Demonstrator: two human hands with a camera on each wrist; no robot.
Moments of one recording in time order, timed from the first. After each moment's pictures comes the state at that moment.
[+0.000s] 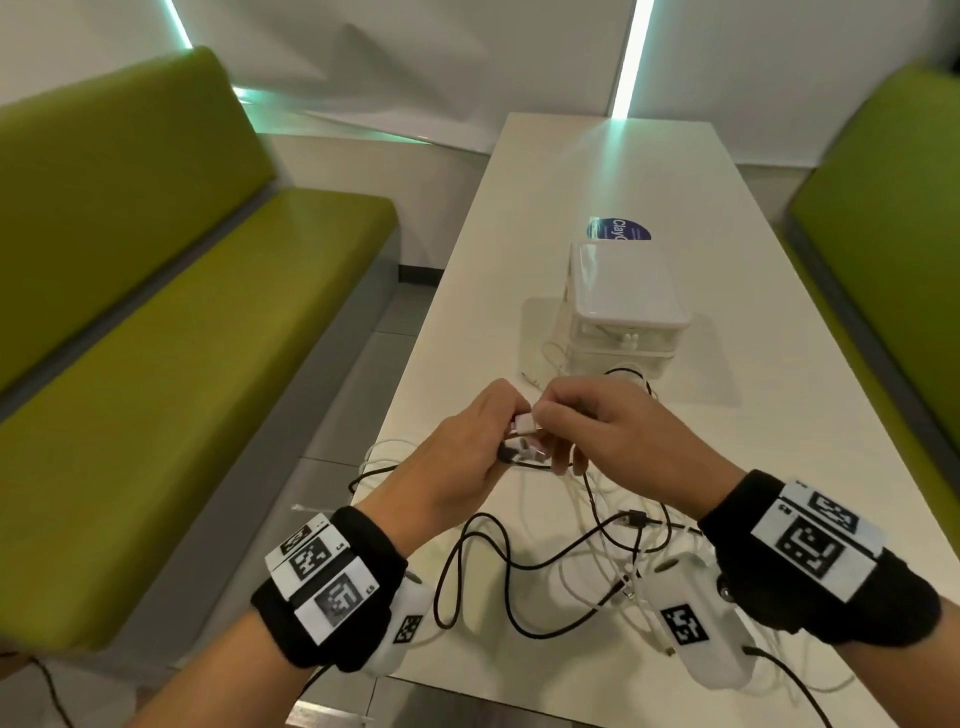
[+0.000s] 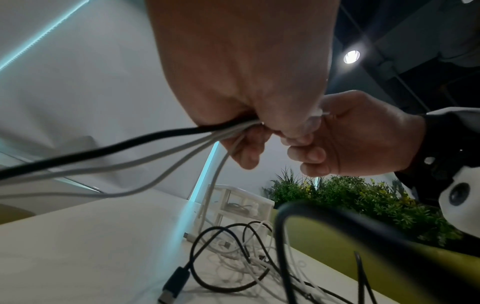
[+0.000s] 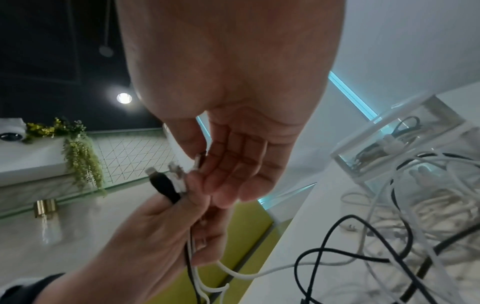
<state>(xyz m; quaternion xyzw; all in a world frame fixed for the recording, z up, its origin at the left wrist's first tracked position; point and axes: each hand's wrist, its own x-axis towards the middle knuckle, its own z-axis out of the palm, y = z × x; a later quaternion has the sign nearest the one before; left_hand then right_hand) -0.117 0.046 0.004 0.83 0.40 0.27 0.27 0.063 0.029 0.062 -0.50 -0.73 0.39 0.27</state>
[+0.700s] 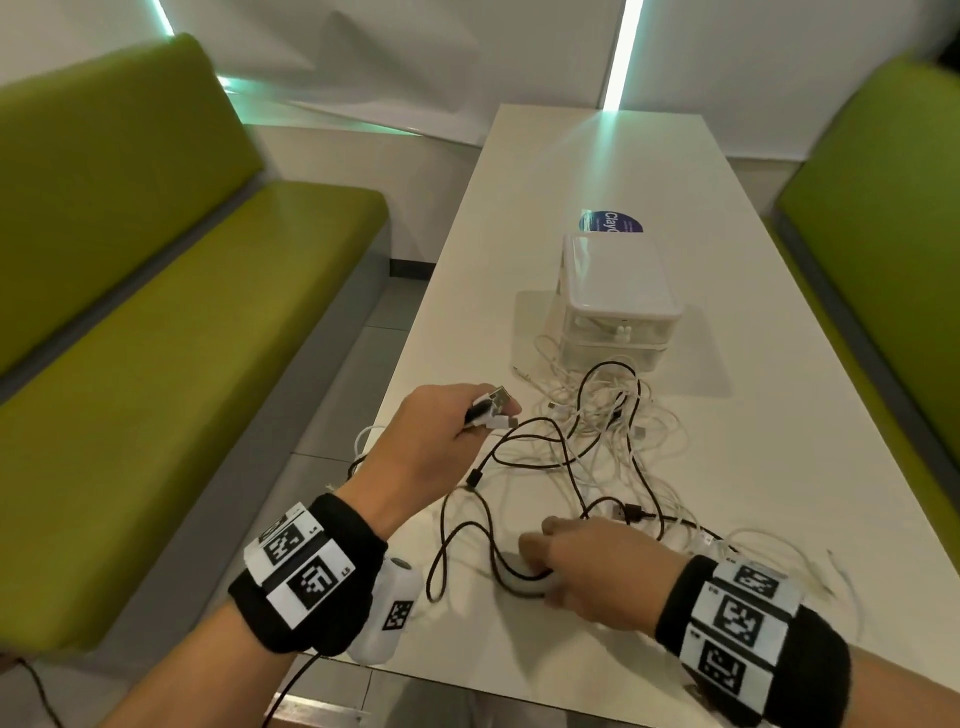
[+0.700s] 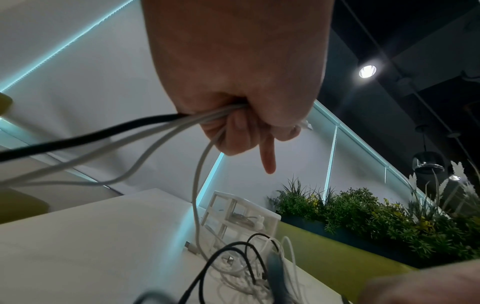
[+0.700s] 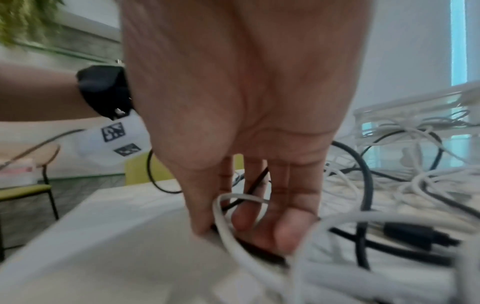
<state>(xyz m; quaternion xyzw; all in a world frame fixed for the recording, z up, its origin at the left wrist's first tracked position) -0.125 0.049 0.018 0.76 0.50 0.30 0.28 0.059 -0.016 -0.023 -0.48 -0.84 0.21 -0.16</state>
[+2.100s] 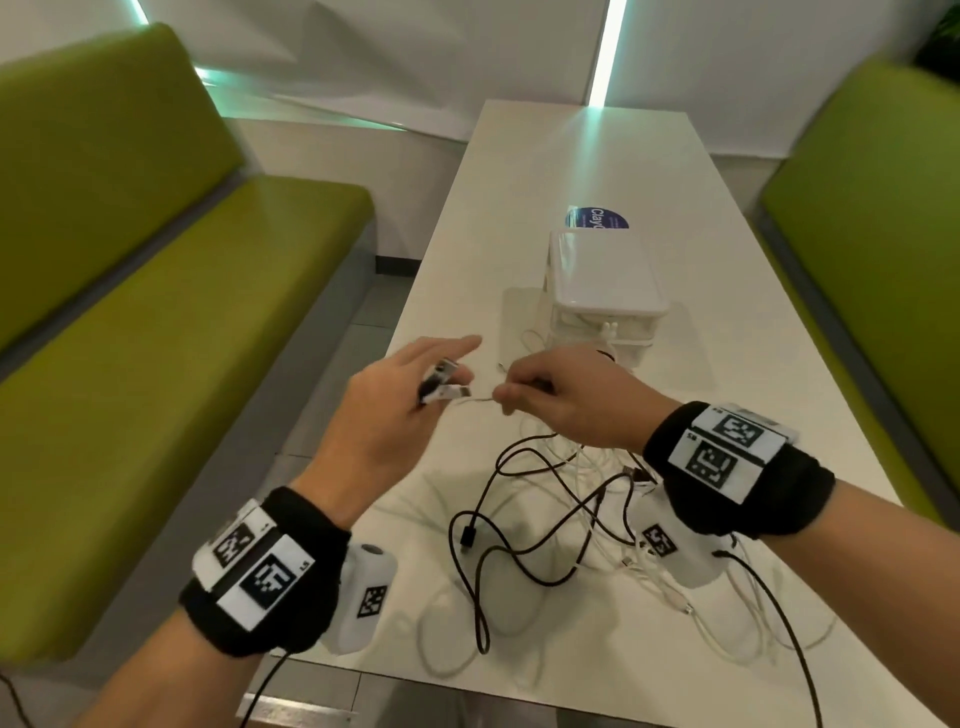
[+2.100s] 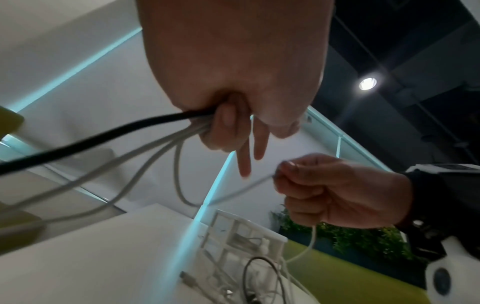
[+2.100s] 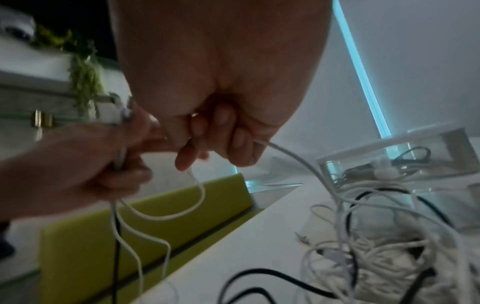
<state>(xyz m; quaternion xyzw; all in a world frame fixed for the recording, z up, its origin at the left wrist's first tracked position) -0.139 0.055 0.033 0.78 0.47 0.36 0.20 0.067 0.070 0.051 -0.49 -0.82 0.24 0.16</state>
